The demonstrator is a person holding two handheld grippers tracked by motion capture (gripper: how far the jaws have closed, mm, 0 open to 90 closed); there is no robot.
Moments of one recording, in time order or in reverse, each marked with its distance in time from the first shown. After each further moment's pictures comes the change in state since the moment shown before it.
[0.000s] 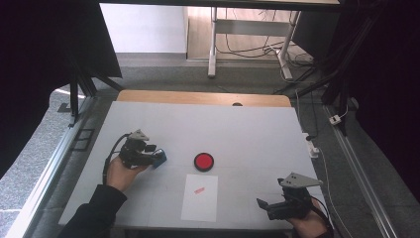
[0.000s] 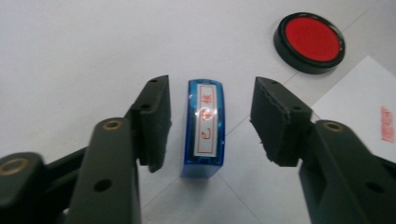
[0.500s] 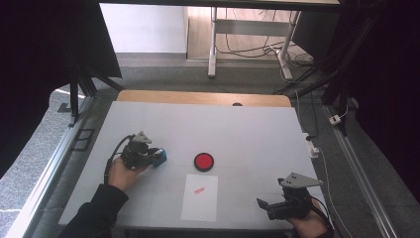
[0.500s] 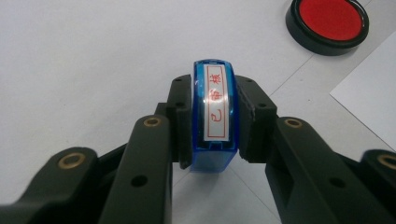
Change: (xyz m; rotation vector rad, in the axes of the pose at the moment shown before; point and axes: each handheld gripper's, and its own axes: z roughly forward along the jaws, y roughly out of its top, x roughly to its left) left arm 0.000 -0.004 0.009 0.040 0.039 0.057; right arm 0.000 0.000 0.000 -0.001 -0.003 0.002
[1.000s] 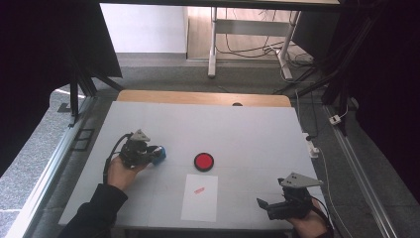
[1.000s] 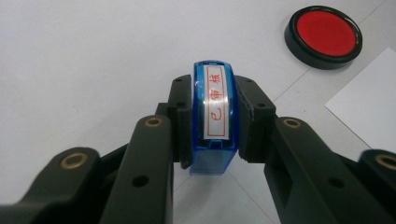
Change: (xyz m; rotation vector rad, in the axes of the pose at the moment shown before) left arm -0.002 0.004 -0.008 -0.032 0.019 -0.013; right arm 0.000 0.000 0.000 -0.001 -0.002 0.001
